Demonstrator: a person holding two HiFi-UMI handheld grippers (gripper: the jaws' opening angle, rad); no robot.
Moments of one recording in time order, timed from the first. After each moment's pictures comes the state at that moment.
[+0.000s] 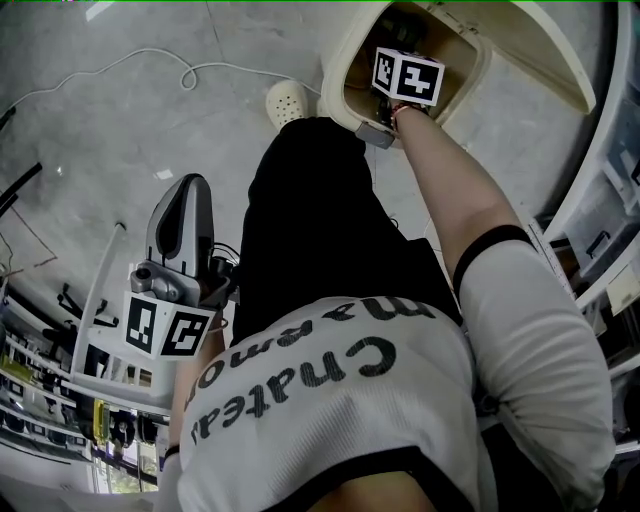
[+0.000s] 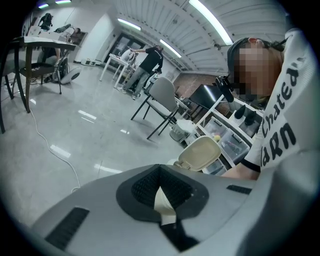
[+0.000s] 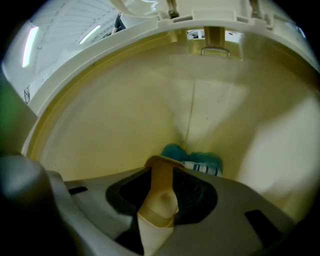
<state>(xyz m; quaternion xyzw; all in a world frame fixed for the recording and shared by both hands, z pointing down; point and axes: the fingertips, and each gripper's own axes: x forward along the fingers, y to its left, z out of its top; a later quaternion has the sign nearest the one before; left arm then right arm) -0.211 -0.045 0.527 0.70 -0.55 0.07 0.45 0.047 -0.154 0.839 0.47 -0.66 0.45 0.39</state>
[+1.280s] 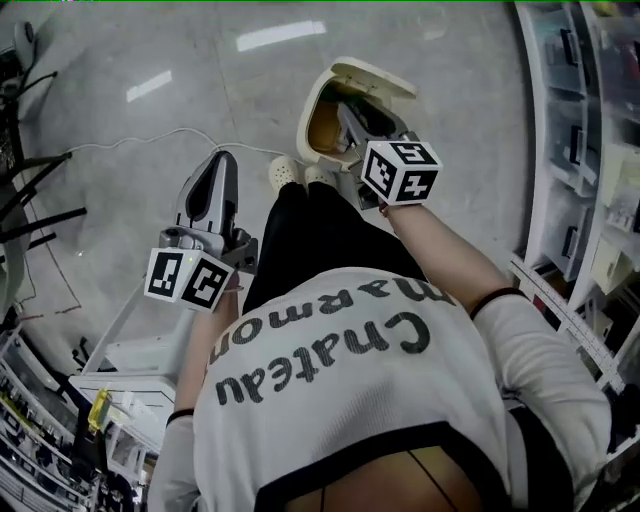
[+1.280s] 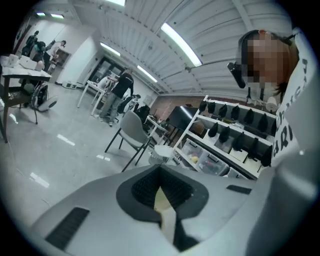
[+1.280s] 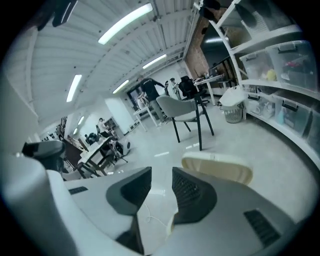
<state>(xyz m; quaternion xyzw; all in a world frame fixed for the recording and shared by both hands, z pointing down) -0.146 -0.102 0.299 0.78 -0.53 -0.03 0.32 0.037 -0.170 0.429 0.46 -0.80 0.36 0.15</state>
